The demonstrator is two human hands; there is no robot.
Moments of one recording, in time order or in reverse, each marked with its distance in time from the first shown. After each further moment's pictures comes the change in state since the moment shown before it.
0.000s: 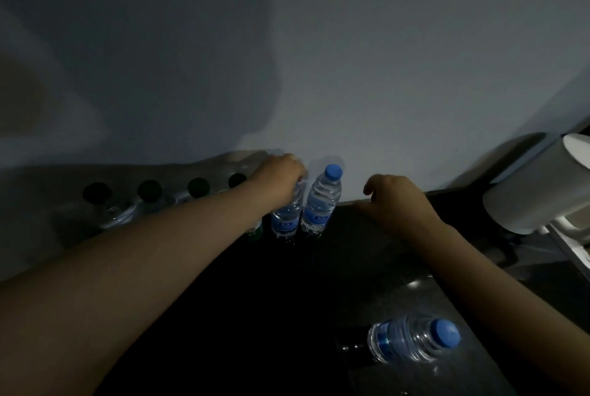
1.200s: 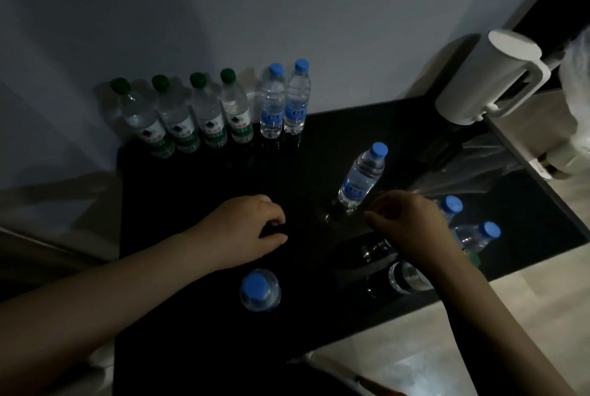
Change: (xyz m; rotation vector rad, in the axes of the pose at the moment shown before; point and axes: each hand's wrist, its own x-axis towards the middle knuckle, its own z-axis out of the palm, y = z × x) left_hand -0.315 0.092 0.050 -0.237 -0.208 0.120; right_hand -0.321 0.029 0.036 0.399 0.005 0.146
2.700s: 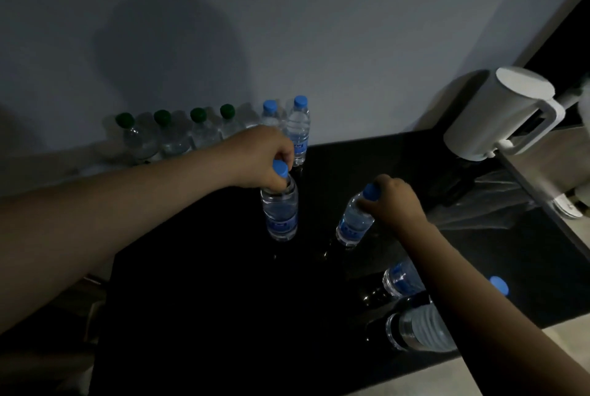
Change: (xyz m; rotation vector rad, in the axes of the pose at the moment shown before) left_hand 0.116 0.020 -0.098 0.137 0.120 0.010; right_hand 0.142 0.031 -0.005 -0.151 0.039 0.025
